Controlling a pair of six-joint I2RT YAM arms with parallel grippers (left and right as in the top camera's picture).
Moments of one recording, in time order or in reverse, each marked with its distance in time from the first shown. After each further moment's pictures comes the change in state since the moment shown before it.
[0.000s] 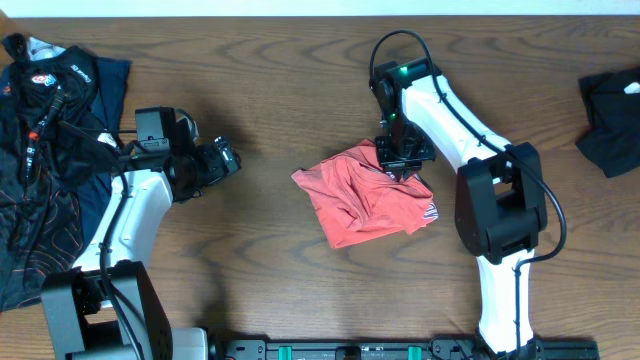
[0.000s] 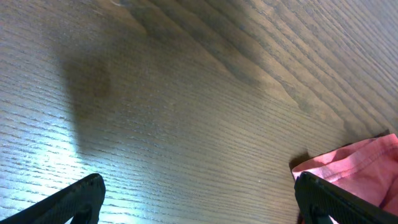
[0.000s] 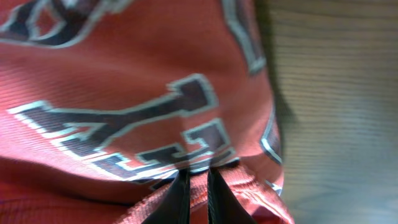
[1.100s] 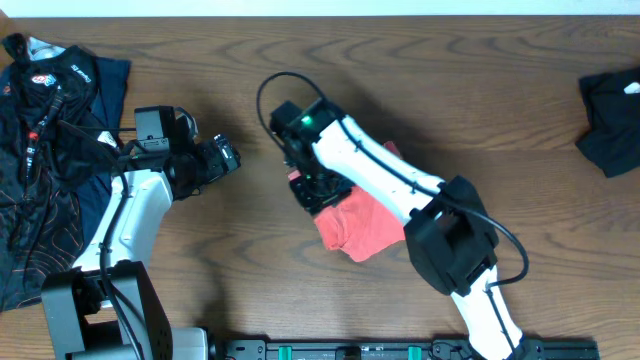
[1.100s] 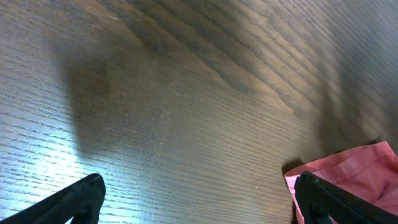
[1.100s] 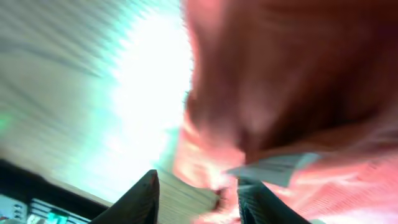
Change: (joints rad) left arm 0.000 0.000 0.000 0.026 0.000 0.000; right arm 0.383 0.000 0.095 0.026 -0.120 -0.067
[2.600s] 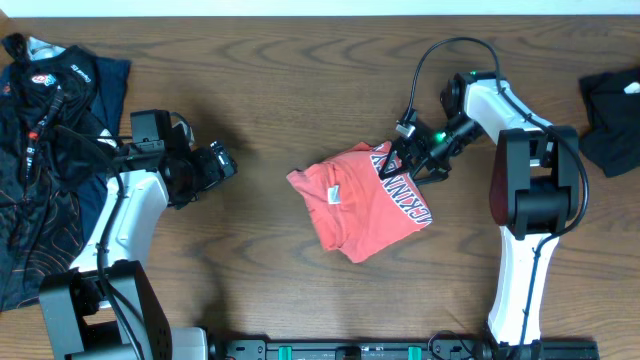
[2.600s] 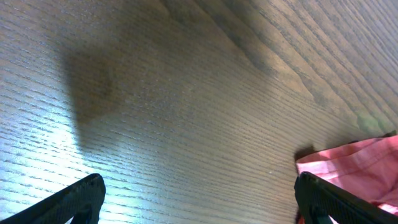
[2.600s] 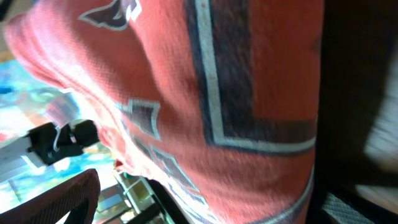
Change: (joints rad) left arm 0.025 0.000 0.000 -0.079 0.000 0.000; right arm -0.688 0.104 -0.238 0.027 -0.636 -0.590
